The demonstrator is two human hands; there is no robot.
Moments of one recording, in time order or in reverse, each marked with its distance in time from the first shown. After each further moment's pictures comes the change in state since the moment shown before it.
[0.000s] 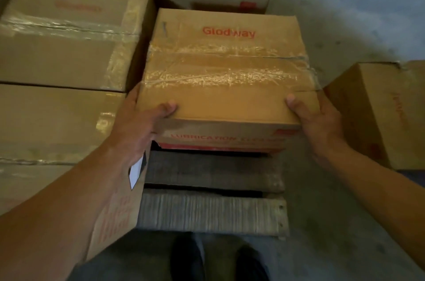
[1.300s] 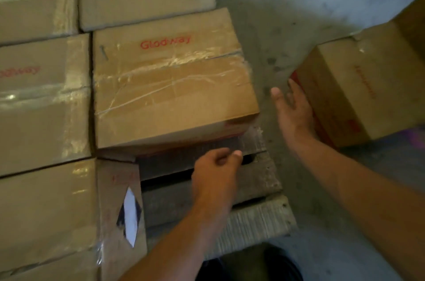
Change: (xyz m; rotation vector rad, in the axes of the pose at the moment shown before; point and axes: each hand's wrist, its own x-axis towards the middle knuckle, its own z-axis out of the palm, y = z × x) left_hand -0.043 -0.022 0.132 0.457 -0.125 -0.285; right_hand 0.034 0.001 0.016 -0.061 0.281 0.108
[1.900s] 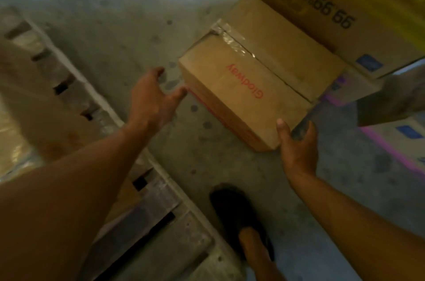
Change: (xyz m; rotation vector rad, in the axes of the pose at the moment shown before) left_hand 0.174 0.155 0.292 0.897 -0.153 0.744; right_hand 0.115 0.164 -0.214 0.027 0.549 0.489
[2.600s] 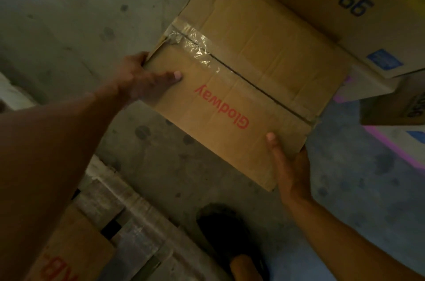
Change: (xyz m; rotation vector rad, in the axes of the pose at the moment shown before) left_hand 0.157 0.015 0.066 -0.230 -0.479 -0.177; right_hand 0.060 0.008 0.028 0.195 0.006 0.067
